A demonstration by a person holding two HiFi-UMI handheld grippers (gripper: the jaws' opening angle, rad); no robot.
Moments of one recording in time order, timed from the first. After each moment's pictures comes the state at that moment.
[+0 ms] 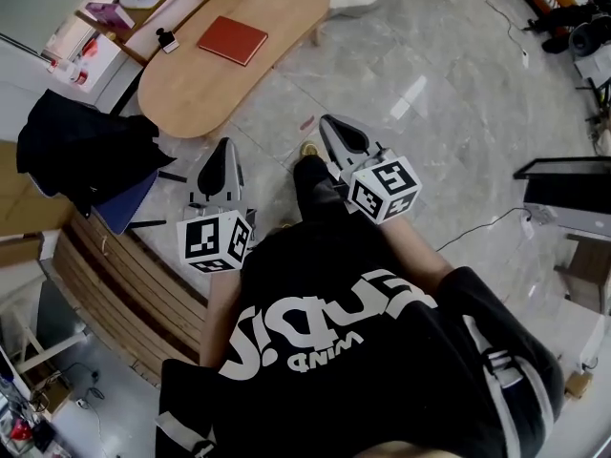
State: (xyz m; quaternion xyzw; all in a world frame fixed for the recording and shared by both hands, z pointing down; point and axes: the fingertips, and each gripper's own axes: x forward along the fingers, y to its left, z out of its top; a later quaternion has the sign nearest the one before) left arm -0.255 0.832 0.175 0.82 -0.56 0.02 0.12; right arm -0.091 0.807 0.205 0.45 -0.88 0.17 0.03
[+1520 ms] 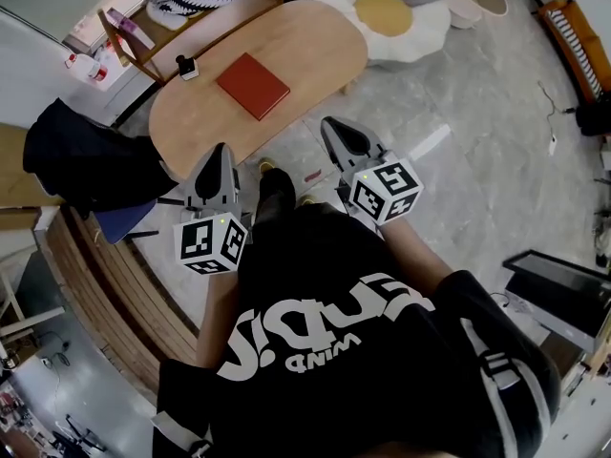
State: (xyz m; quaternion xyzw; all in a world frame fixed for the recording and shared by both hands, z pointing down) left arm -0.247 0.593 0.166 0.74 -0.66 0.00 0.14; right arm -0.082 0.524 0.192 0.34 -0.92 0.18 0.04
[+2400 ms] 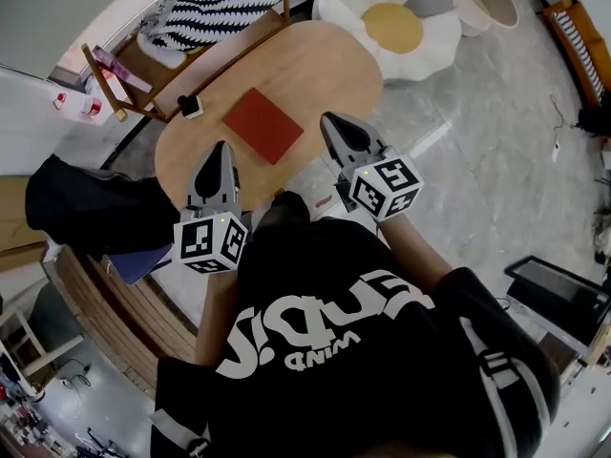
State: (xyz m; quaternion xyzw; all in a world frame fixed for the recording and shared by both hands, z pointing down) left arm -0.333 0.399 0.177 0.75 -0.64 0.01 0.16; right arm -0.169 0.333 0.200 0.36 -0.91 0.20 0.04
